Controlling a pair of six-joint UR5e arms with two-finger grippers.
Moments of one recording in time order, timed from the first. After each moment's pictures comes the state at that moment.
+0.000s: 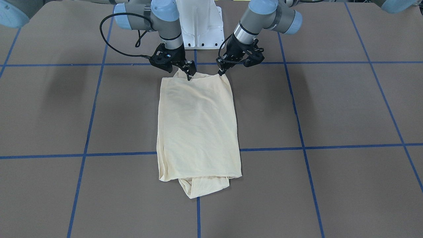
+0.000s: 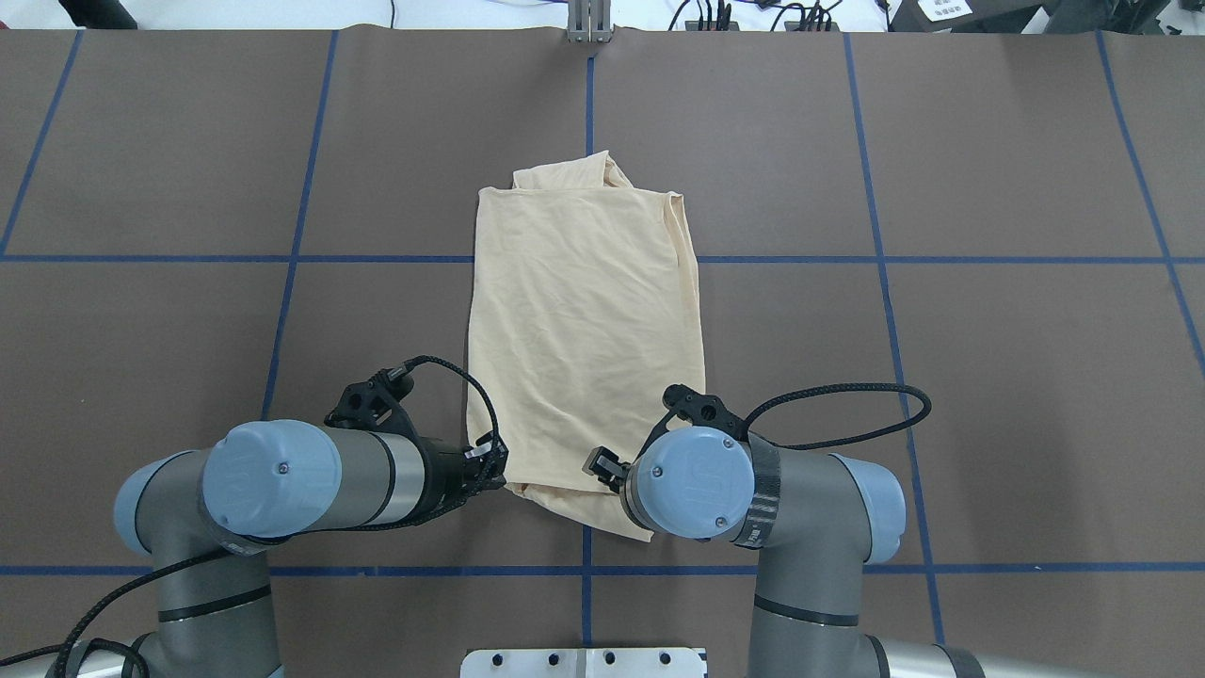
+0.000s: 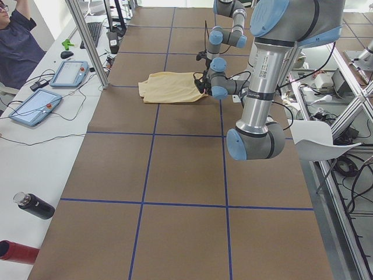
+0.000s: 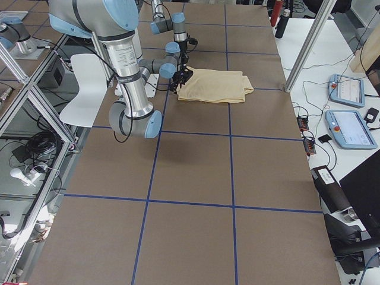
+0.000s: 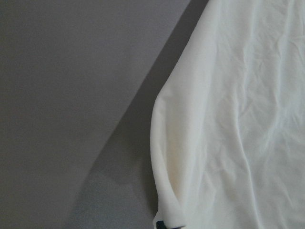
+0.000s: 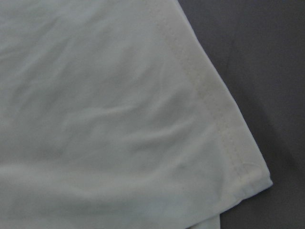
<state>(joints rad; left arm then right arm) -0.30 -1.91 -1.88 -2.10 -1.69 -2.00 0.24 -1.03 1.78 -1.48 1.66 1.96</state>
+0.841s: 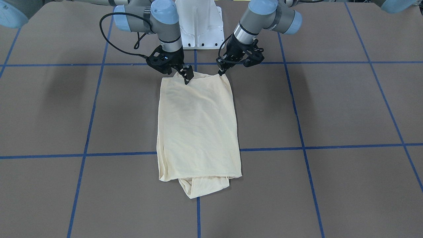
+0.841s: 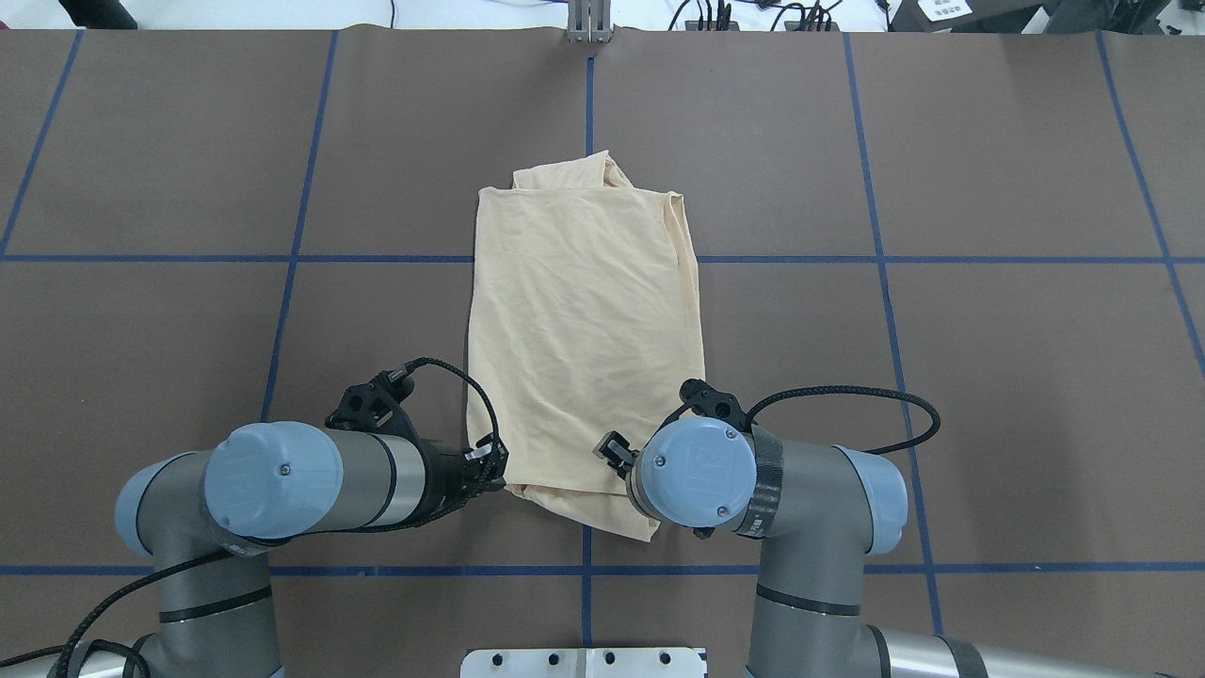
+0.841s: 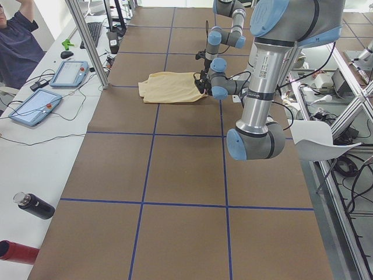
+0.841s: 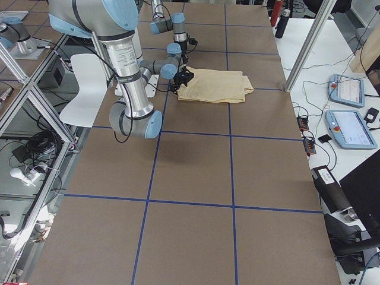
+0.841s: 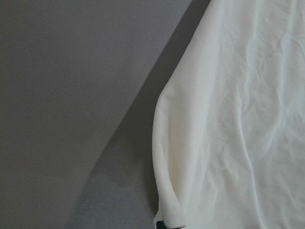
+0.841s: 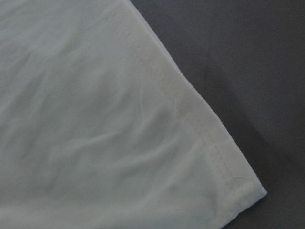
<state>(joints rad) -0.30 -1.91 -1.87 -2.10 -1.69 -2.00 0.26 -1.03 1.77 -1.49 1.66 2.07</state>
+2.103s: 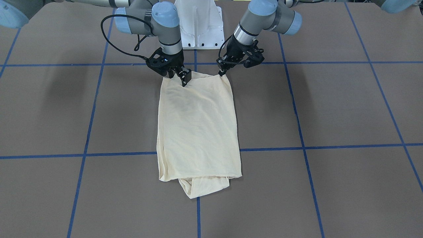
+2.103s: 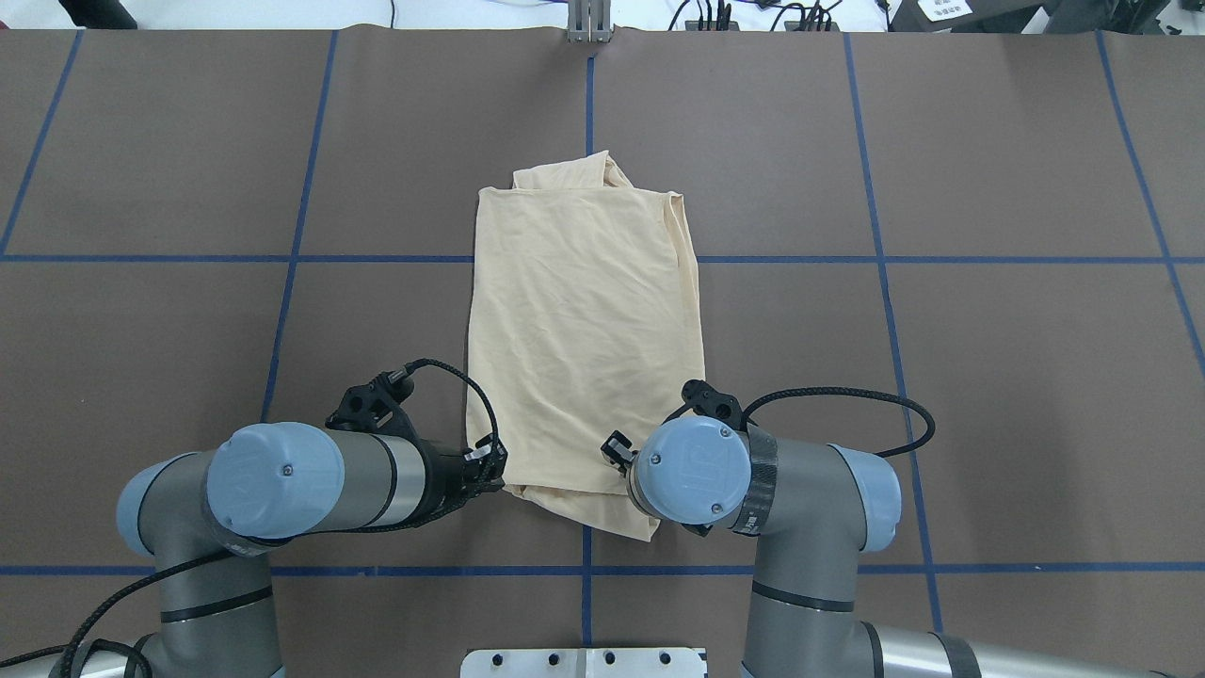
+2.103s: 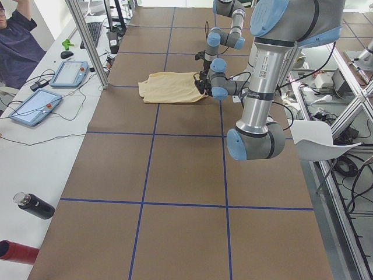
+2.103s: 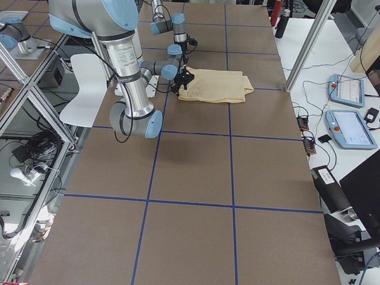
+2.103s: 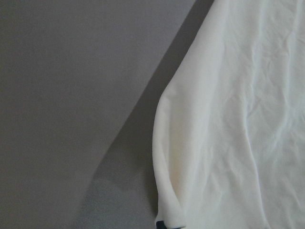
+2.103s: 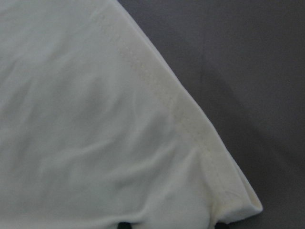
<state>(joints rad) -0.30 -1.91 -1.87 -2.10 -1.69 -2.00 0.26 -1.03 1.75 -1.49 1.66 2.10</state>
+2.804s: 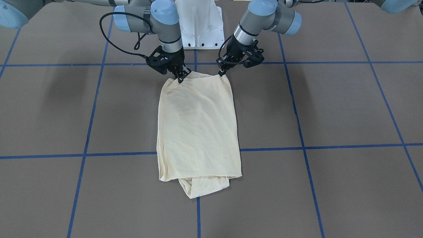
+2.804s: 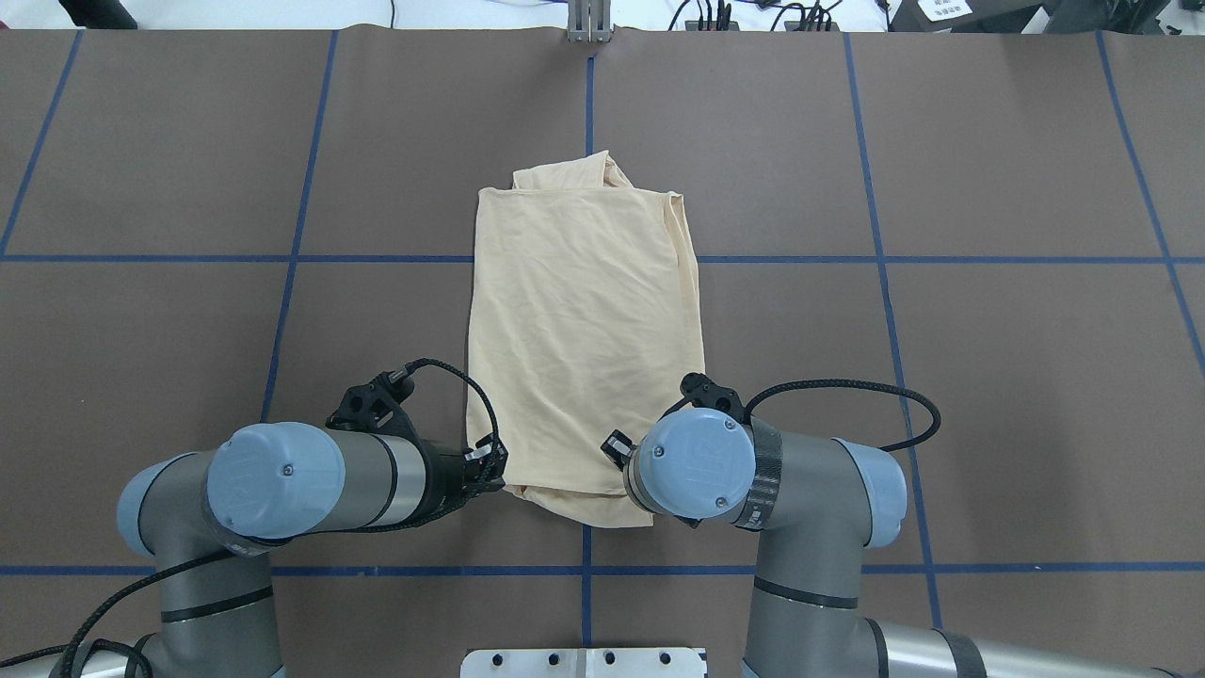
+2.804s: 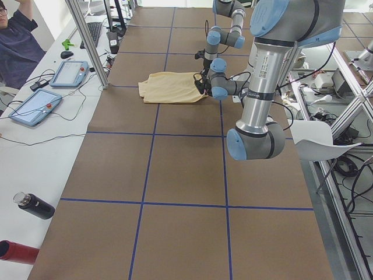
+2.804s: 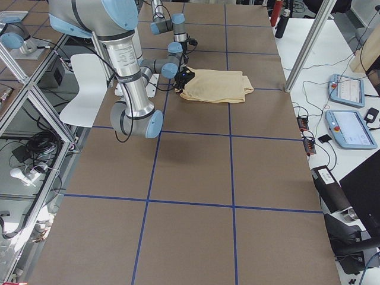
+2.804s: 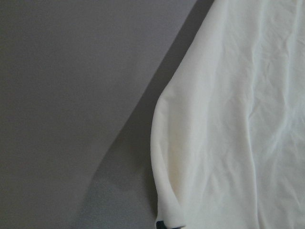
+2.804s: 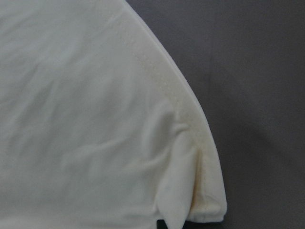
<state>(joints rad) -0.30 -1.91 -1.87 -2.10 -1.69 -2.00 0.27 -1.03 1.78 -1.49 1.67 2.10</state>
